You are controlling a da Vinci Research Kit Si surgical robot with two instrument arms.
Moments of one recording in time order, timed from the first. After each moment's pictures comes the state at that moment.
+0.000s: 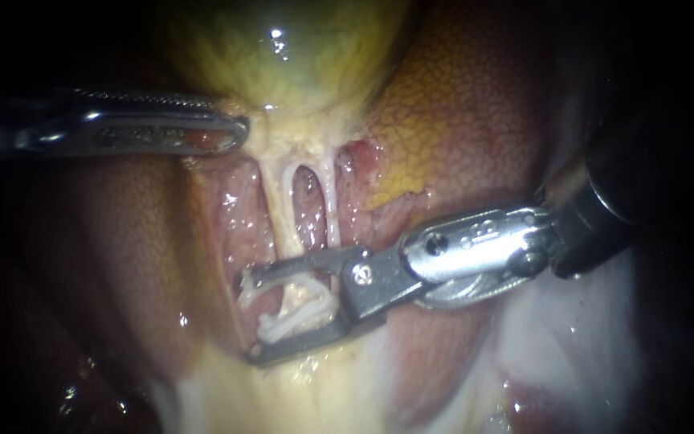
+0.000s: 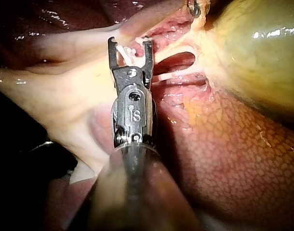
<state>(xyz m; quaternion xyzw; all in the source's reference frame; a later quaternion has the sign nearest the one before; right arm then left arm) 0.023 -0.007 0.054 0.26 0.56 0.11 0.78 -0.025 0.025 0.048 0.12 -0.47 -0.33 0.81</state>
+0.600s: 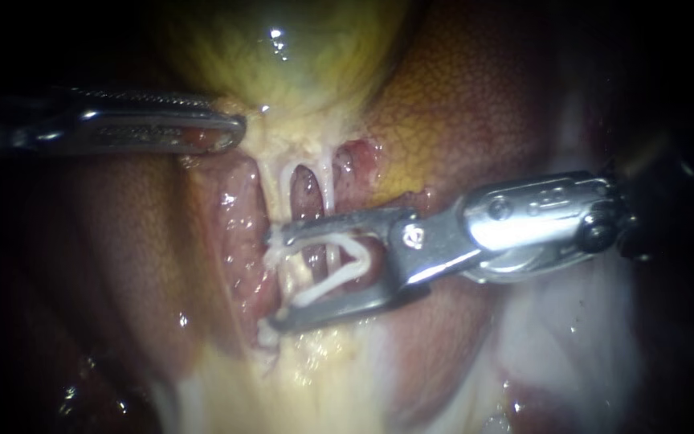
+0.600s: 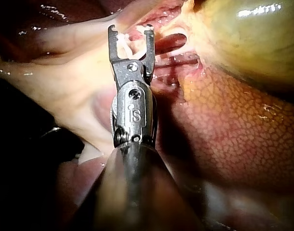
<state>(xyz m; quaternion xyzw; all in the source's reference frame) 0.017 -0.004 0.050 0.27 0.59 0.13 0.75 -0.024 0.025 0.048 0.12 -0.46 -0.33 0.81</state>
